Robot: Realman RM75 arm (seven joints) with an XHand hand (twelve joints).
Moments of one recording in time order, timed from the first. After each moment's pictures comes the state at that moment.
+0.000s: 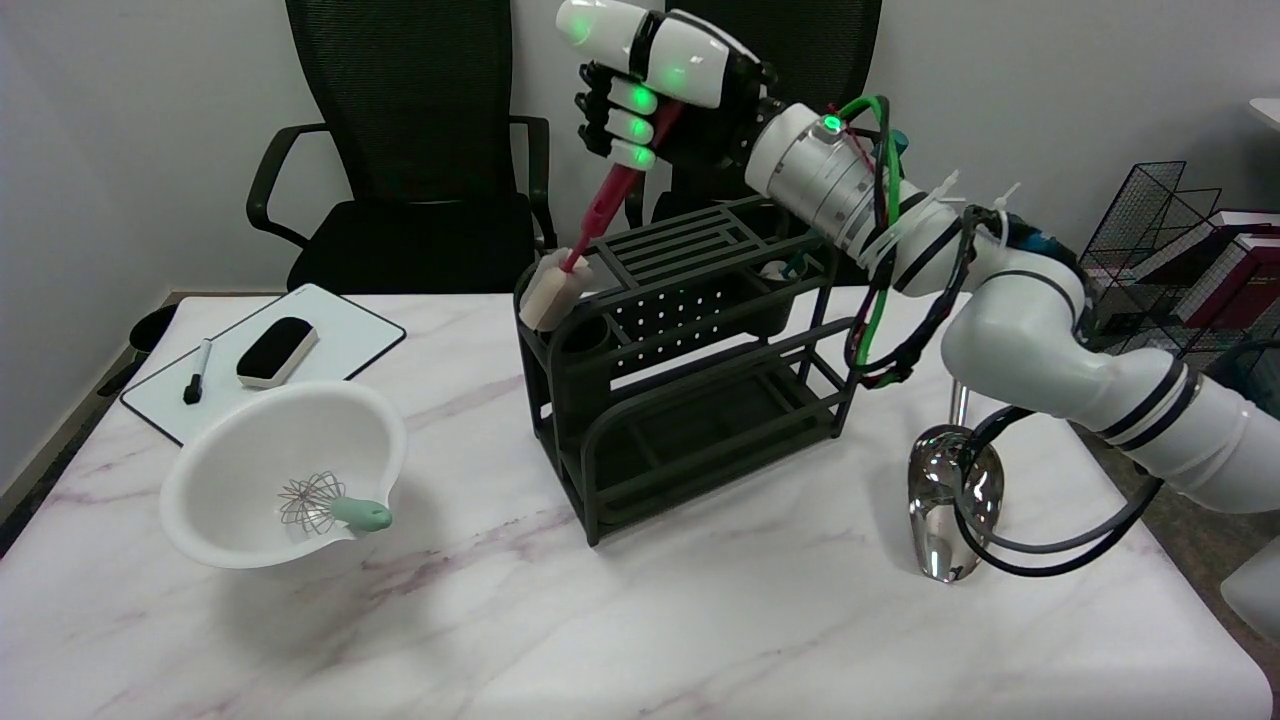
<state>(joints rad) 0.58 -0.81 -2.12 1.70 0.84 0.05 1.82</state>
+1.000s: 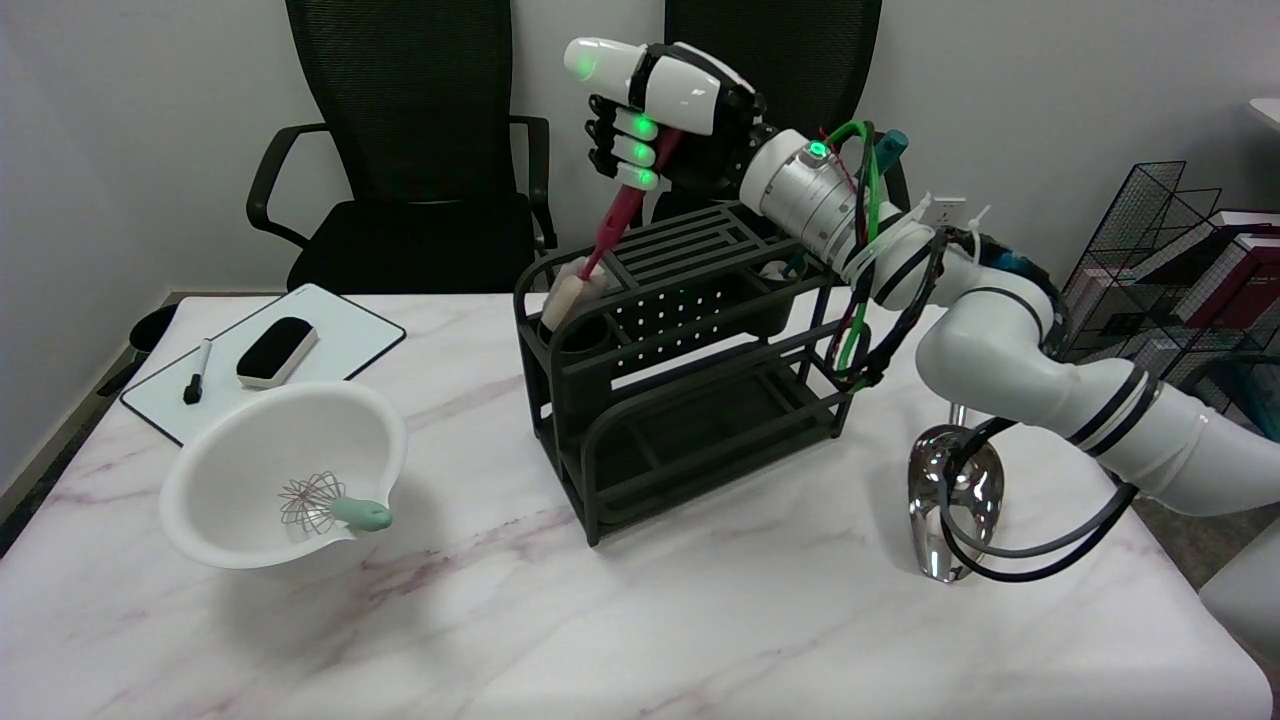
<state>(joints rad) 0.58 -0.85 -2.16 1.58 0.81 0.11 1.77</state>
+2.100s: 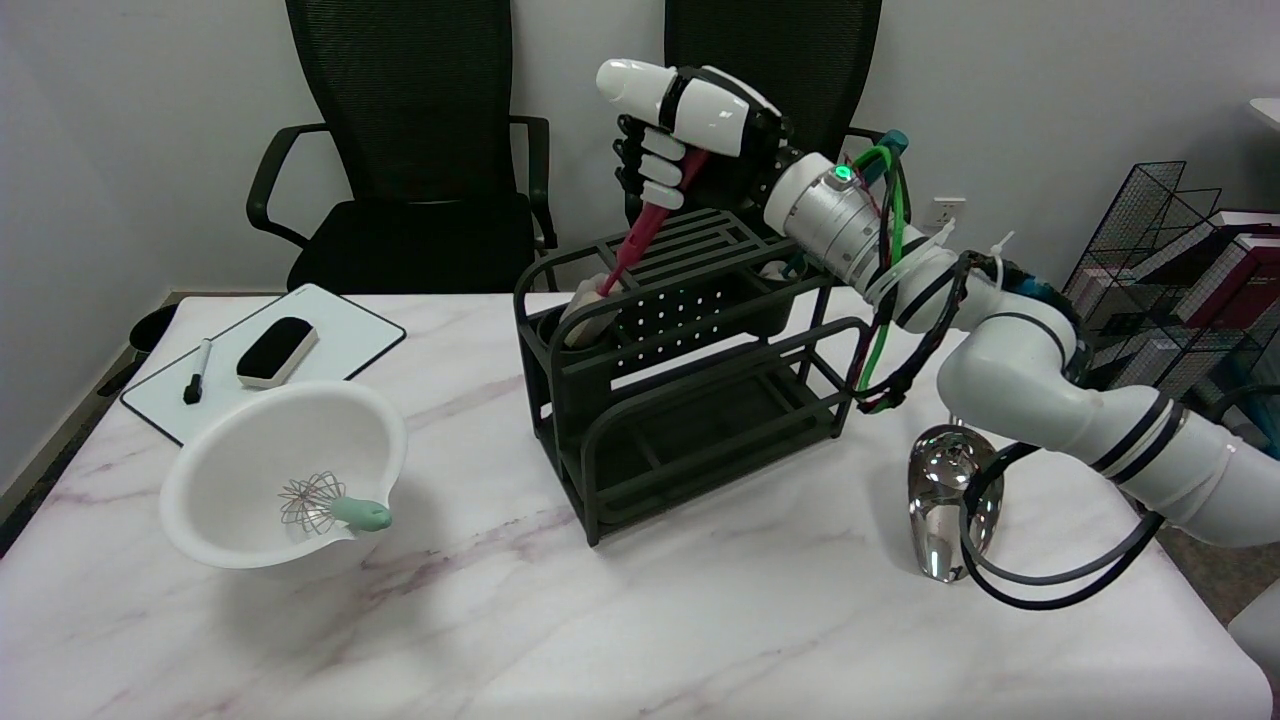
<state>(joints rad) 0.48 -0.83 -2.08 1.61 0.81 0.12 1.77</state>
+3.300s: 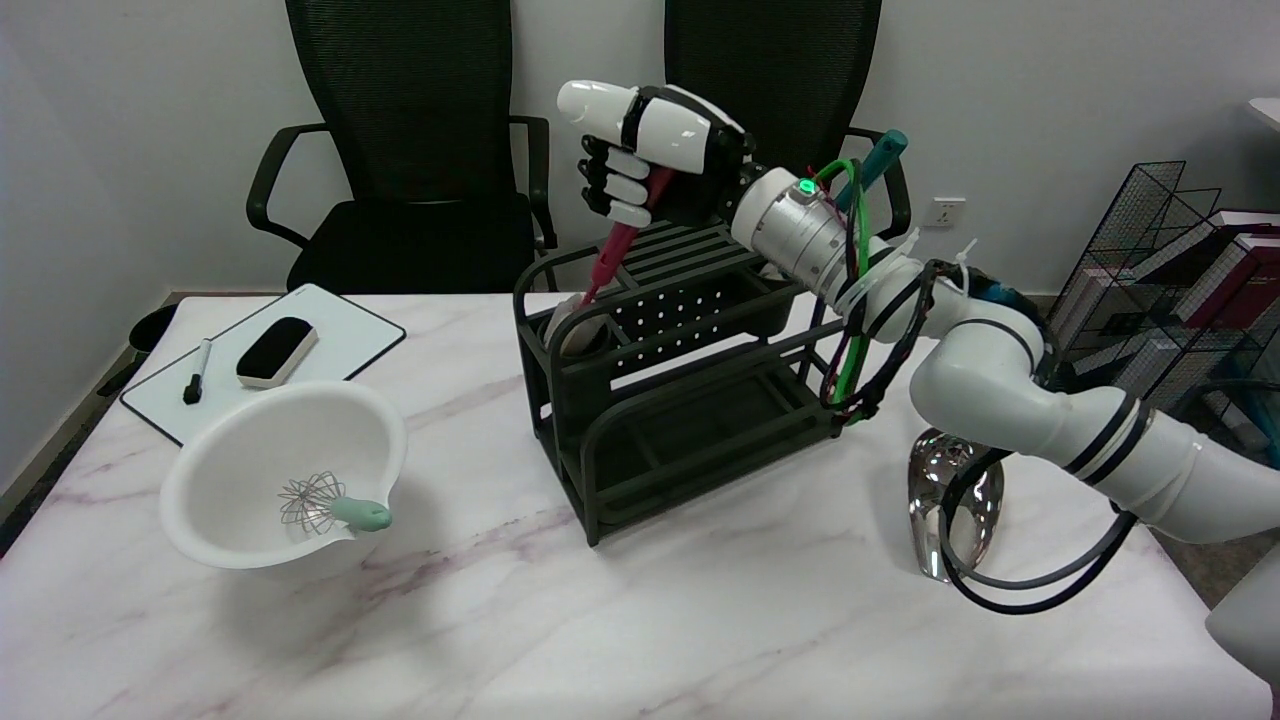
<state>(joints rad) 0.52 -0.86 -2.16 1.59 0.80 0.11 1.78</state>
